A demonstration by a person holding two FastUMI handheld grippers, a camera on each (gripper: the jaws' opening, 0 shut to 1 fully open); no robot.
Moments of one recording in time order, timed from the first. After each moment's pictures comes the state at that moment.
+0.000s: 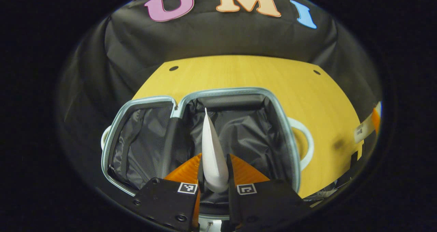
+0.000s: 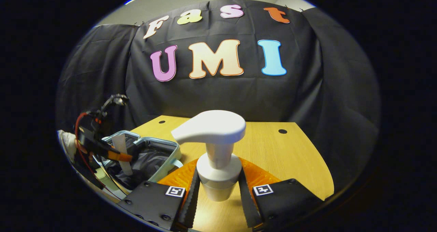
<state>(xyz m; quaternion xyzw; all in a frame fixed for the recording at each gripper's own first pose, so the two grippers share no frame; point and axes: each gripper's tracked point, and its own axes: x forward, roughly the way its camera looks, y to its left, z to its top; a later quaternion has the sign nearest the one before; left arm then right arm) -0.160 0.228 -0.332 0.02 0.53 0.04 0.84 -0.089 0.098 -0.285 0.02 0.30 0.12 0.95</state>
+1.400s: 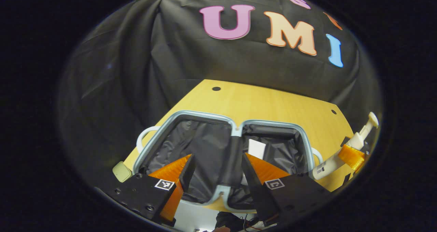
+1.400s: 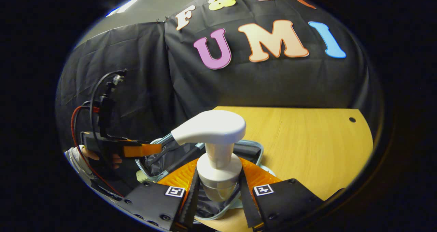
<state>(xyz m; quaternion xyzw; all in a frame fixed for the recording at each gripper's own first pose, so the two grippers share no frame) -0.186 0.361 -0.228 -0.04 0.41 0.17 0.90 -0.113 0.338 -0.321 0.11 0.38 0.31 0.86</state>
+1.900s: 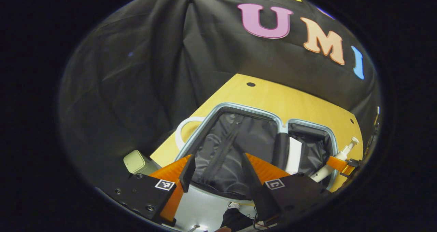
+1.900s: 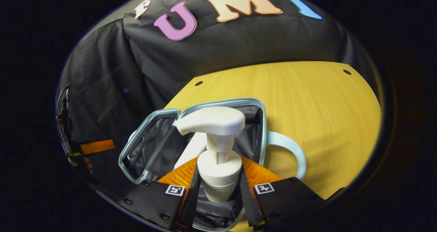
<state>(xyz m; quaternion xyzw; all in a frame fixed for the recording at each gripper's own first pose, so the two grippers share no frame) -0.223 0.470 -0.239 -0.07 0.43 0.24 0.87 -0.119 0.356 -0.423 0.14 0.50 0.19 0.83</state>
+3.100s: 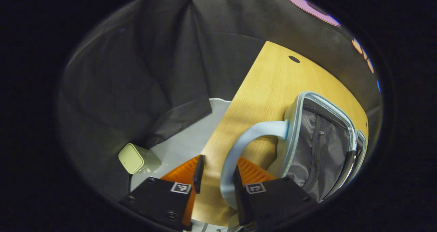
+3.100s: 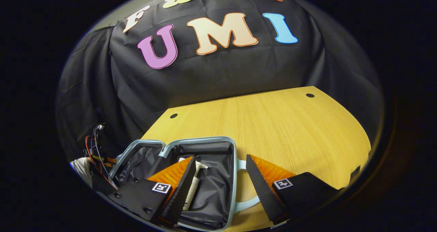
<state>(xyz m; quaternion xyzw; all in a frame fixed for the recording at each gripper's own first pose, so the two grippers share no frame) -0.187 0.618 -0.371 -0.13 0.57 0.19 0.79 -0.092 0.311 -0.345 0.10 0.40 0.07 0.91</state>
